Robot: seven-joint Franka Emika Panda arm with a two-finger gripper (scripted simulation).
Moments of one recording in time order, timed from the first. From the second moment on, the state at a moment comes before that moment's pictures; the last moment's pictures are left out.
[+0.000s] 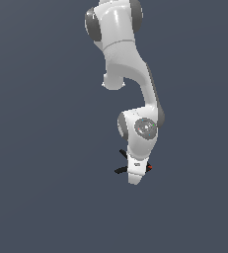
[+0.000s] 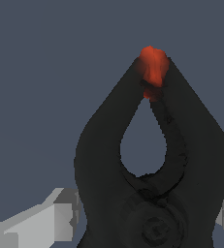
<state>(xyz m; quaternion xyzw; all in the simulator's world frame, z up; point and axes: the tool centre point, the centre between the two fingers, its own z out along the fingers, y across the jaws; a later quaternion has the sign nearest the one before) 0.066 0.097 0.020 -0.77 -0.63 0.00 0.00</state>
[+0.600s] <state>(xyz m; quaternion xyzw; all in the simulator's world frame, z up) 0.008 0.101 0.025 -0.77 -0.63 0.00 0.00</state>
